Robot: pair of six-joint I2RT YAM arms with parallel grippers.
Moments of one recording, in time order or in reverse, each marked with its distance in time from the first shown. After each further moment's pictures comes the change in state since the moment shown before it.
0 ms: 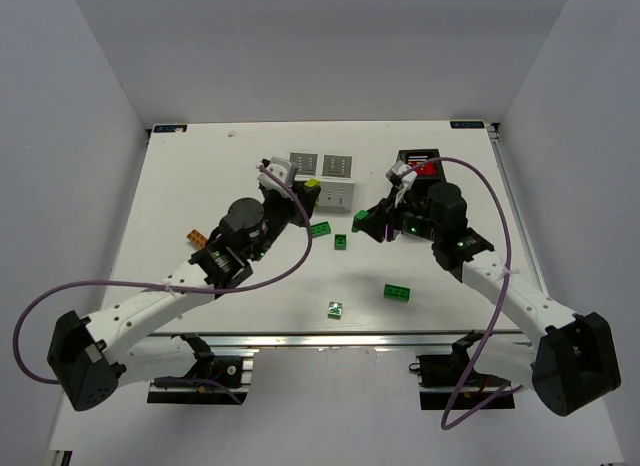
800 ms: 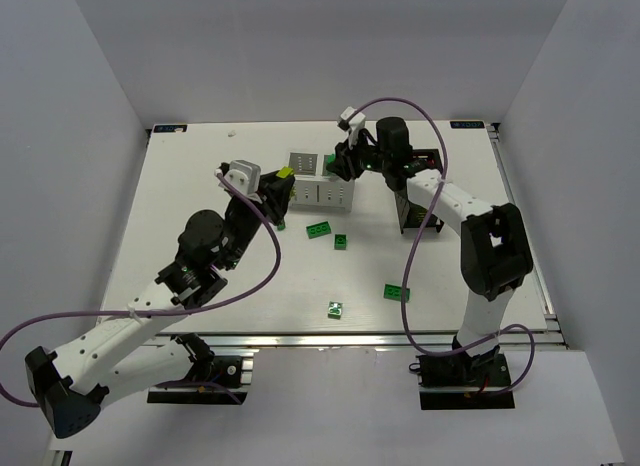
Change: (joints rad) left arm 0.018 -0.237 -0.015 -0.029 -0.042 0.088; right arm 0.000 0.729 0.711 -0.094 0.047 -0.342
